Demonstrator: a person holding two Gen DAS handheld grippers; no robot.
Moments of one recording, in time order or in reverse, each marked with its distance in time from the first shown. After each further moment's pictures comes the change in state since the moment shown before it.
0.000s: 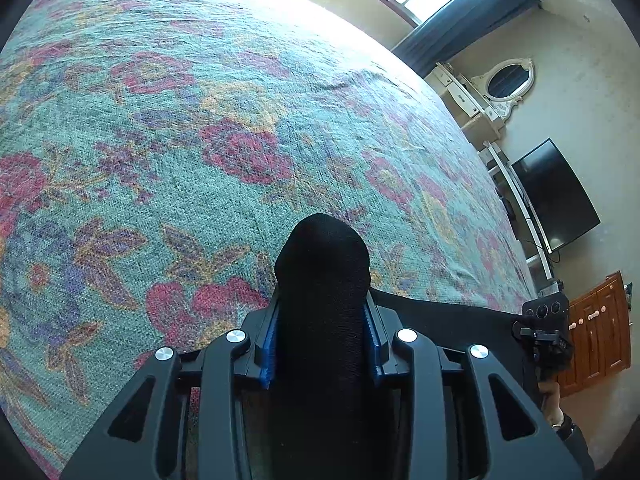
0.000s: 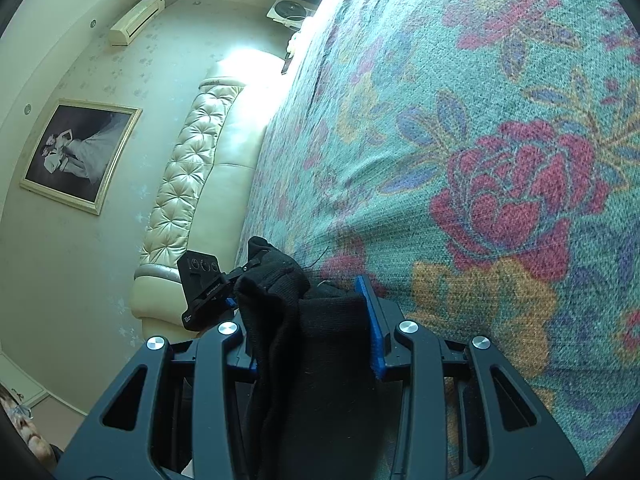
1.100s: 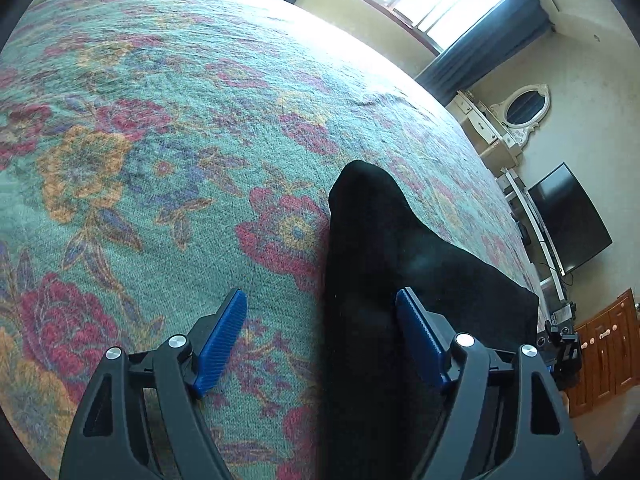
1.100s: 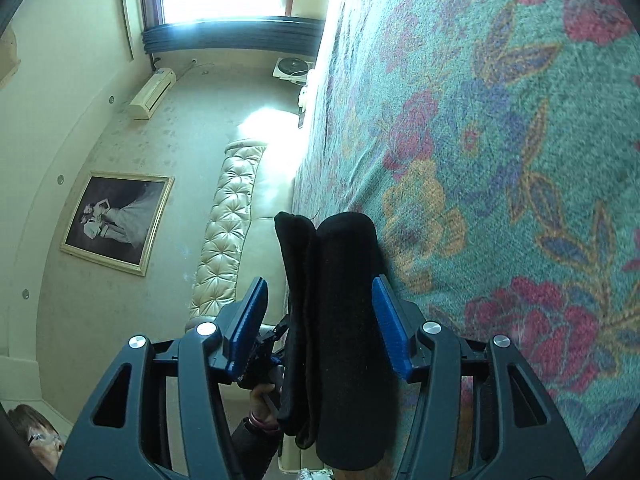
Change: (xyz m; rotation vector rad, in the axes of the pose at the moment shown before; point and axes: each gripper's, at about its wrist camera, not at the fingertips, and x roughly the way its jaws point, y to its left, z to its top) left arm -0.067 0.016 -0.067 -0.050 -0.109 0.083; right arm -0.071 -0.019 -0.073 0.165 -0.214 0.168
